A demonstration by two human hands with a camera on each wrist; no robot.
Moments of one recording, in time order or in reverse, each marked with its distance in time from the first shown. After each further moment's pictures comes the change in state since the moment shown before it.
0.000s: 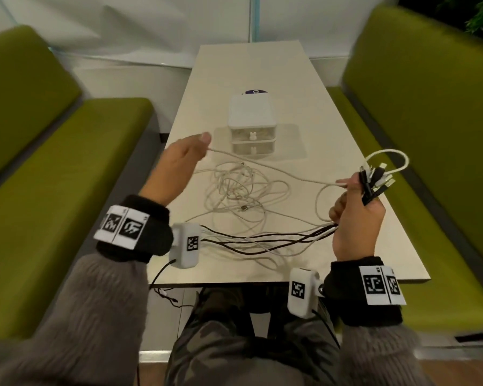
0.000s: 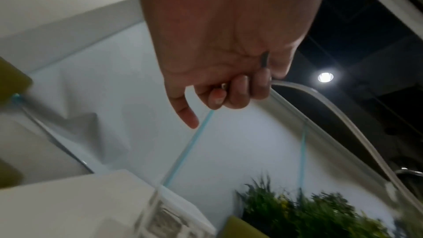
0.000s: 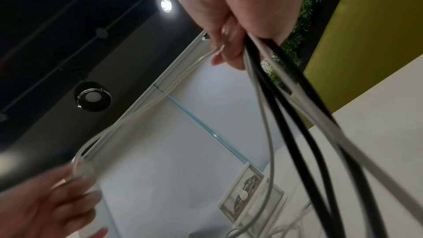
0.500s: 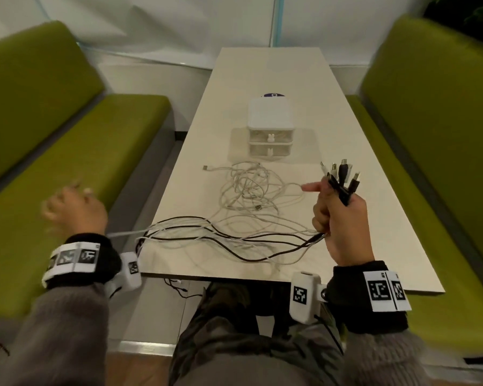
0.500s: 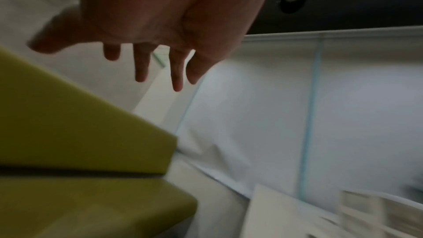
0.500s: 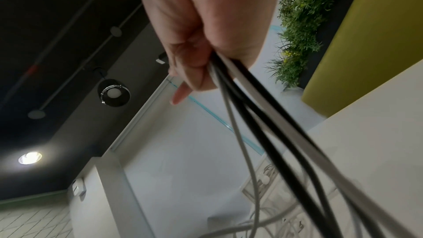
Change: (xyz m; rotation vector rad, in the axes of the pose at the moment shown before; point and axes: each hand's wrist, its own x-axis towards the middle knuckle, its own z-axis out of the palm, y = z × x) left_hand -0.062 -0.152 -0.134 0.655 0.783 -0.643; right_hand -0.025 -0.006 0.021 -0.056 -0.503 0.132
